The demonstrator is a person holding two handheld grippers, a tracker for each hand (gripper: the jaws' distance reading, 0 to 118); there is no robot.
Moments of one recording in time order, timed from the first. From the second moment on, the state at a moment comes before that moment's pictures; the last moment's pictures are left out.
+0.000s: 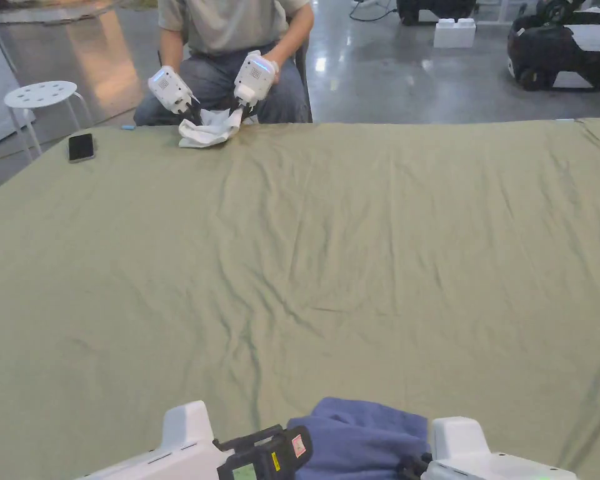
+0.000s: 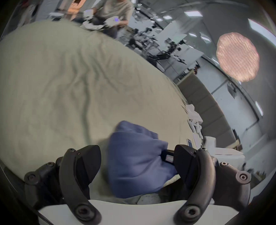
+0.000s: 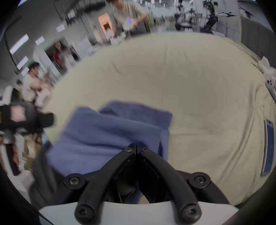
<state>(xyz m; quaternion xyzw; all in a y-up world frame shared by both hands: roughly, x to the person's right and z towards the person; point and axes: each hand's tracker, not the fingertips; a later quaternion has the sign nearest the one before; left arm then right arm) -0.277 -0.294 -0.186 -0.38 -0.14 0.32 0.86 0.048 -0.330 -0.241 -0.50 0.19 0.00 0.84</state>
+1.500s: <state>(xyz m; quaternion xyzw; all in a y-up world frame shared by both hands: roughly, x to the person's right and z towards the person) -0.442 -0.156 -0.176 -0.26 0.11 0.08 0.96 0.148 -0.238 -0.190 -0.30 0.18 -0.10 0.93</state>
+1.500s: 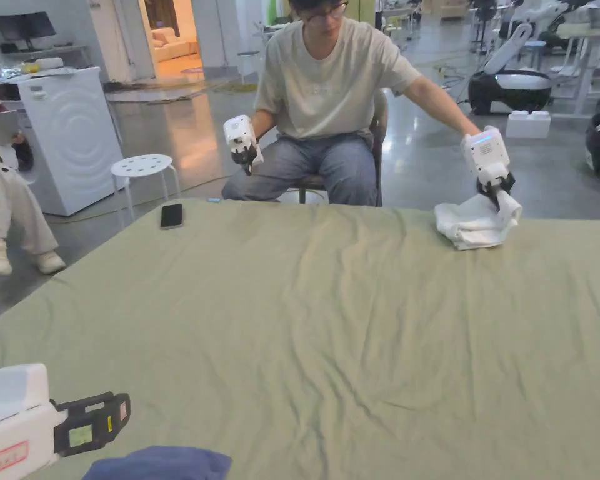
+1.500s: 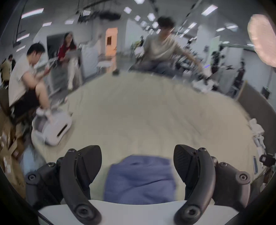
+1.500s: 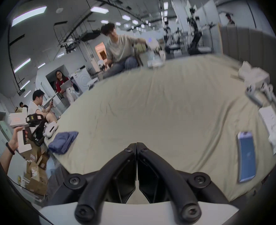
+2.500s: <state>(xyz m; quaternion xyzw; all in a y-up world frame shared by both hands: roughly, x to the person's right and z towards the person) -0.227 -0.115 -0.092 -0.05 -0.01 -0.04 1.00 0.174 -0.157 -0.122 -0.09 0.09 -0.04 0.99</state>
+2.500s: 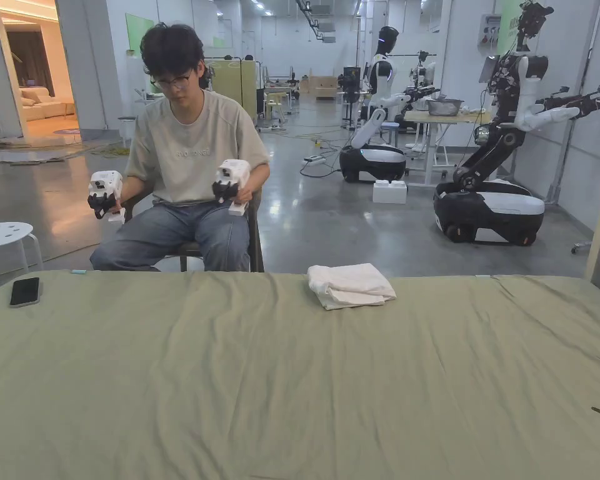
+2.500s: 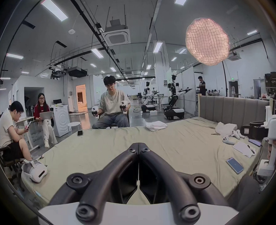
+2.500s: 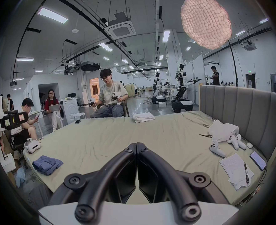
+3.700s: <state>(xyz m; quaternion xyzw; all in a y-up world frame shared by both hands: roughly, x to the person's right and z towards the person) -0.229 -0.113 -0.089 -0.05 0.00 -0.01 1.00 0.173 -0.153 -0.120 -0.09 0.09 -0.04 0.99</state>
